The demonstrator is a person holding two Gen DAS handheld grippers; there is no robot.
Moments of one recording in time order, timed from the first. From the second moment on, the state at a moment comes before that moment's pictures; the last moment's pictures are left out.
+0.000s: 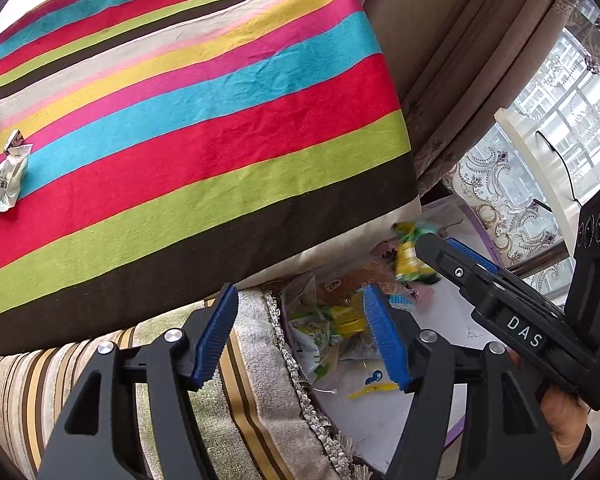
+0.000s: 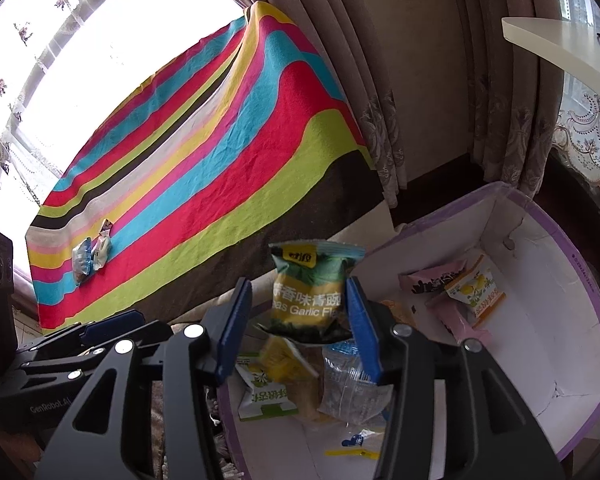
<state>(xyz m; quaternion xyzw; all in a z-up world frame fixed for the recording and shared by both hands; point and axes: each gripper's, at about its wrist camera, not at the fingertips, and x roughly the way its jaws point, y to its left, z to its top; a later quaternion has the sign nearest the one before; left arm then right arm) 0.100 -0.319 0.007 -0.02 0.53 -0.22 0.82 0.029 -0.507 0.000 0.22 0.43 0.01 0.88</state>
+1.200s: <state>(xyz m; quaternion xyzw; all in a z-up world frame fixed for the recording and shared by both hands) 0.110 -0.201 0.017 -0.10 0.52 -0.12 0.84 0.050 -0.431 0.020 0.15 0.45 0.04 0.88</state>
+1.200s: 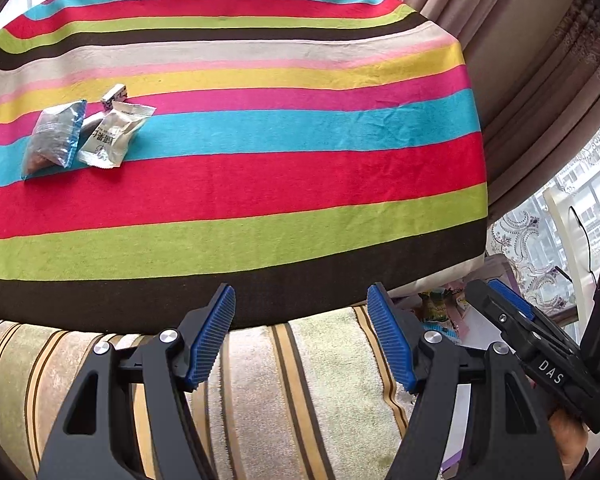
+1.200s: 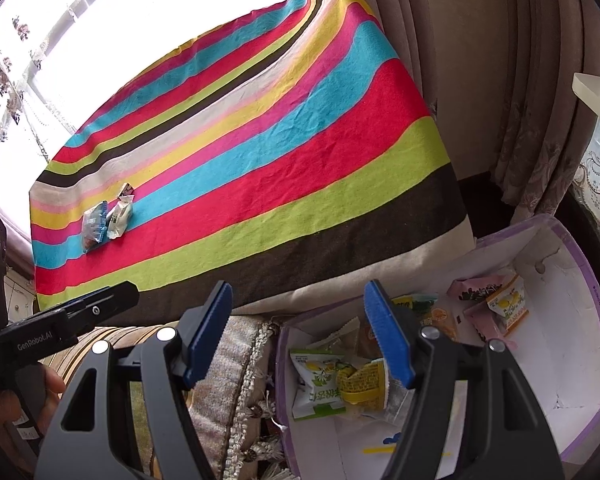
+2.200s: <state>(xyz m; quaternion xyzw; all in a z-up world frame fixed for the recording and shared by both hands) 0.118 -0.022 0.006 -0.23 0.49 0.01 0.84 0.102 -0.299 0.027 0.10 0.47 0.12 0.87</state>
